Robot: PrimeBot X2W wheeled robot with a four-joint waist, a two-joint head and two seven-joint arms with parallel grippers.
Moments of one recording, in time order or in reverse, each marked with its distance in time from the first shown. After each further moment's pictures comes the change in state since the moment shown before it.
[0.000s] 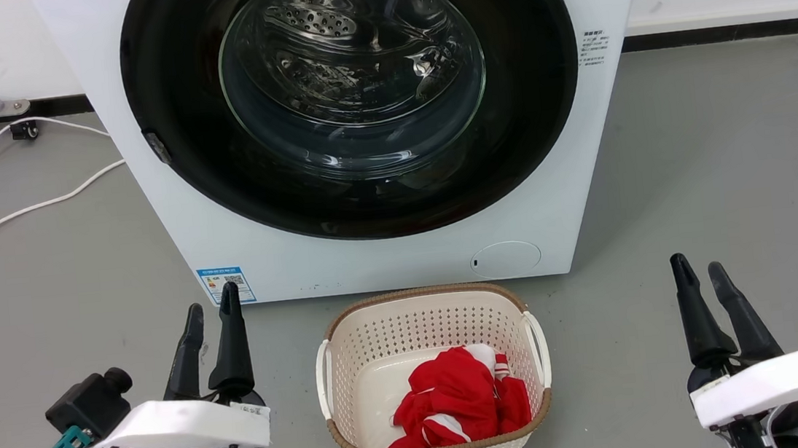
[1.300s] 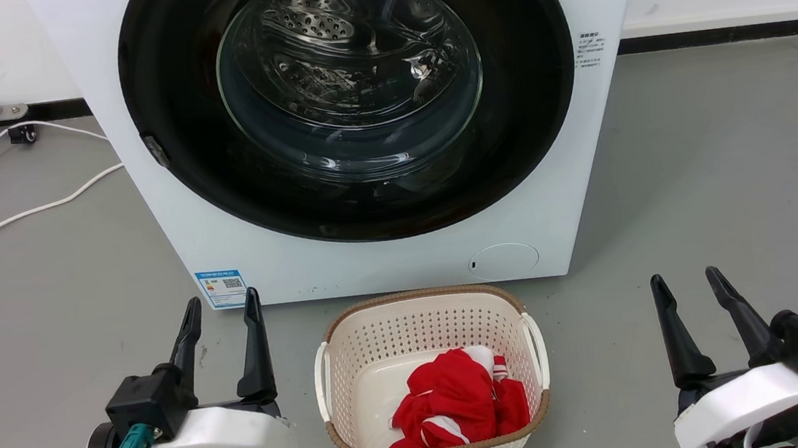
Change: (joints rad) left arm 0.010 0.035 -0.072 0.003 0.462 0.083 -0.105; right arm 0.044 0.000 0.011 -0.068 -0.463 0.000 0.019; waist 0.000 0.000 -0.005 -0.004
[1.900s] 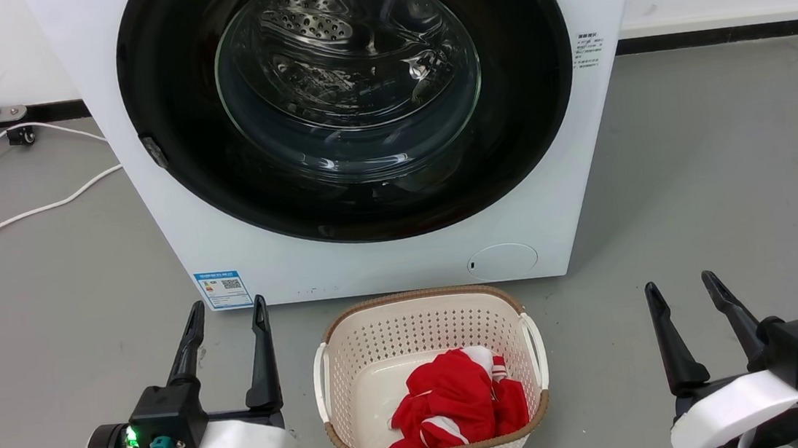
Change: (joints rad) left arm 0.023 -0.003 -0.004 -0.006 0.136 0.011 -0.038; right arm 0.011 0.000 0.009 -0.008 -0.092 0.000 -0.001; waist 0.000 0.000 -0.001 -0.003
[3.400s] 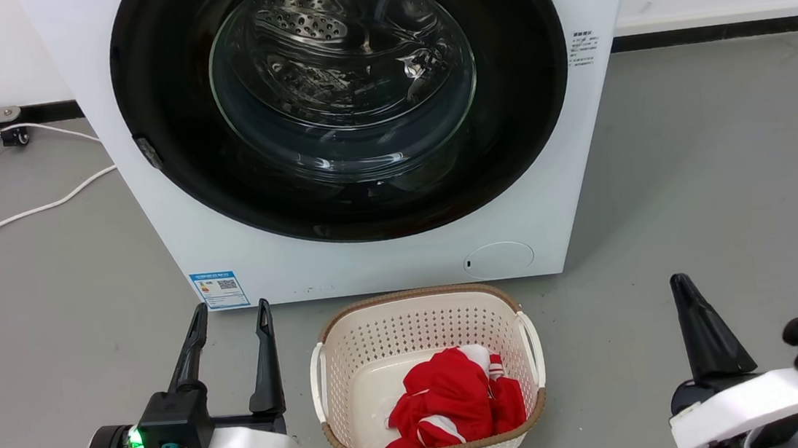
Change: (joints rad) left arm 0.009 -0.028 0.030 0.005 0.077 -0.024 -0.027; right arm -0.014 0.000 0.016 0.054 0.231 0.000 -0.053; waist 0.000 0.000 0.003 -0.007
